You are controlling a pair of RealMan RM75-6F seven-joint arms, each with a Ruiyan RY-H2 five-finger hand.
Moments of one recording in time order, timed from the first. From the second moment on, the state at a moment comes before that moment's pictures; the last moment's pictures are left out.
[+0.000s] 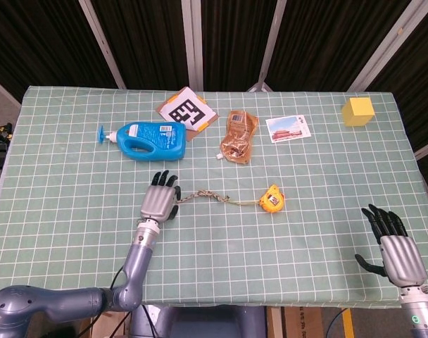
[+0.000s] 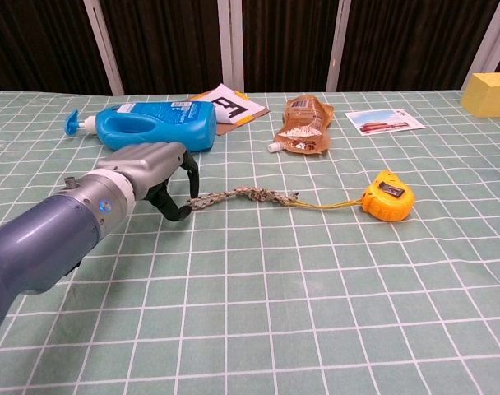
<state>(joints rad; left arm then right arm) -0.78 -1.92 -0.30 -1.38 0.82 1.17 0.77 0.10 -1.09 0.02 -1.65 -1.51 1.39 0.06</state>
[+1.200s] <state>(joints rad) -0.78 -1.92 -0.28 -1.35 0.83 1.18 0.74 0.10 -1.08 0.02 -1.66 -1.50 1.39 0.06</state>
